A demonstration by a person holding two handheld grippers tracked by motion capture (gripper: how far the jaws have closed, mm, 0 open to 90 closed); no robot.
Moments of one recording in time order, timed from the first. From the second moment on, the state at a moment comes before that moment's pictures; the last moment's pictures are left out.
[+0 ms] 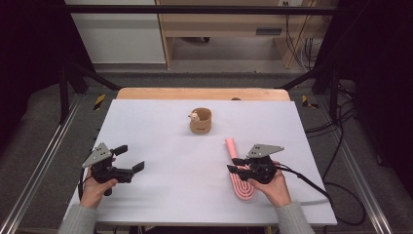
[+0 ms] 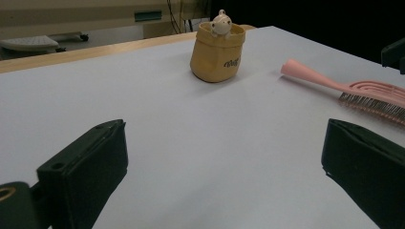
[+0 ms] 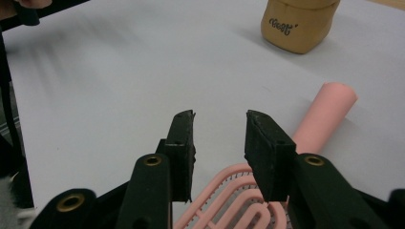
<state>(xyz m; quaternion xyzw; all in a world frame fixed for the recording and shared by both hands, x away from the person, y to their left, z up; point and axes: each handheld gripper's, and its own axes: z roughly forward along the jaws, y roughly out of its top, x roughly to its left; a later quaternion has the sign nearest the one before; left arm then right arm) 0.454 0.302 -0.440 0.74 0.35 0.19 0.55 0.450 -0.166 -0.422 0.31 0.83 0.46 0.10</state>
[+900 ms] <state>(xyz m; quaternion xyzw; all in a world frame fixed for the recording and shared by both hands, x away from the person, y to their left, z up) 0.454 0.302 -0.441 0.74 0.35 0.19 0.54 0.441 -0.158 -0.432 0.30 0.86 0.42 0.06</state>
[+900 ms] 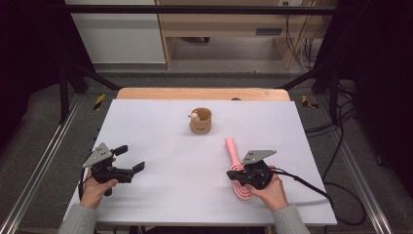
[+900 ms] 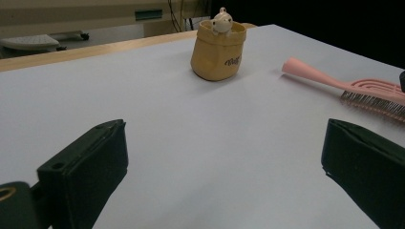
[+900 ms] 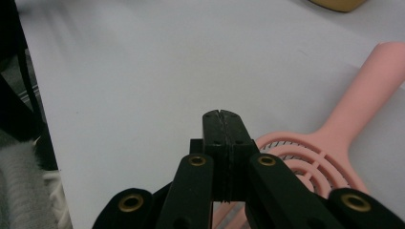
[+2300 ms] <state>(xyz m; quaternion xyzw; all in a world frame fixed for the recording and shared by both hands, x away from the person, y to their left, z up) 0.454 0.302 -0.441 0.74 0.35 0.19 0.54 0.431 -0.156 -0.445 0.30 0.88 0.36 0.07</state>
